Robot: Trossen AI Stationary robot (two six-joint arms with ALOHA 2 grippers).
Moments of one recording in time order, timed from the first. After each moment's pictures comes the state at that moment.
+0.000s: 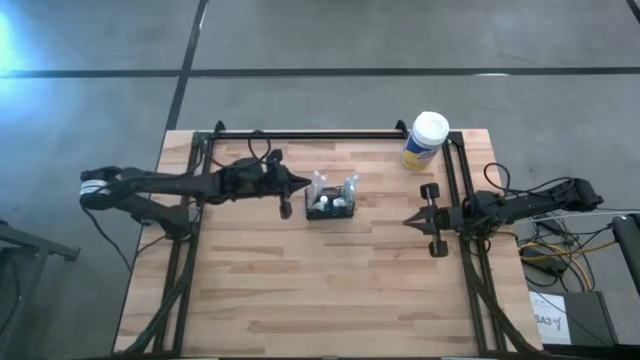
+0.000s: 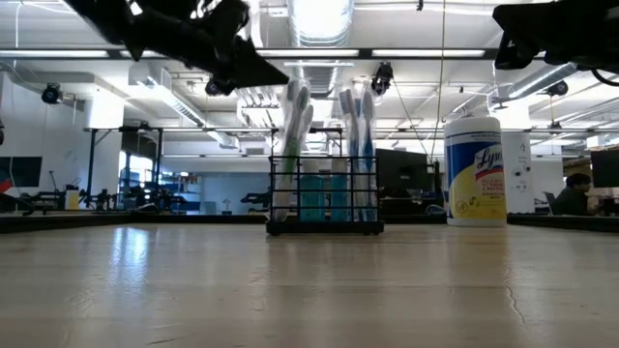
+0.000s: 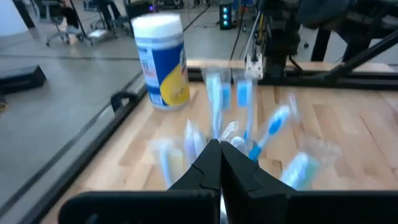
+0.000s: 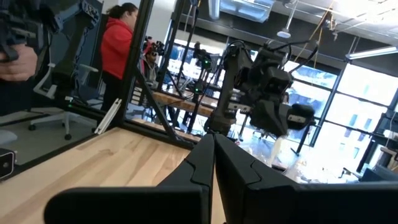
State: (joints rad) left arm 0.18 1.21 0.70 0.32 -0.06 0.05; right arm 0.17 0.42 0.07 0.53 0.00 -0.26
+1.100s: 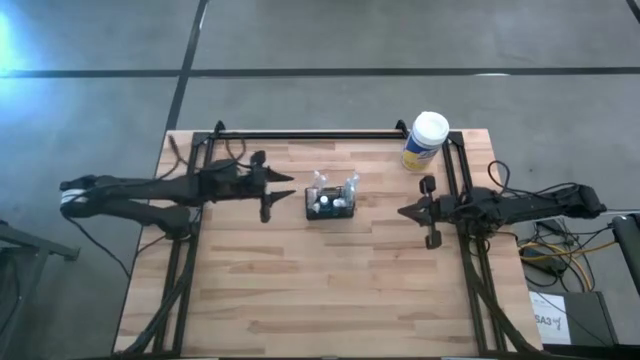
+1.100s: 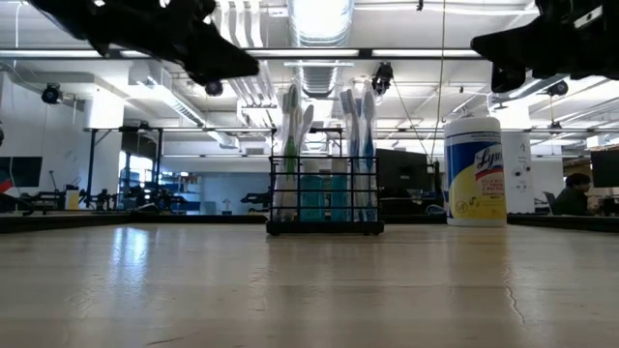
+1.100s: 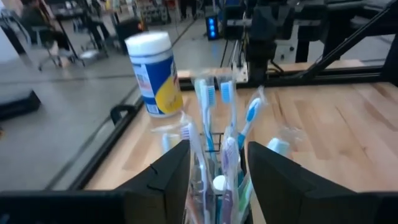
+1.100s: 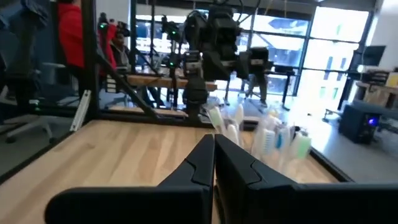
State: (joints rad) left arm 0.18 0.99 0.59 0.24 -0.01 0.12; right arm 0.08 0.41 0.11 0.39 0.08 -0.07
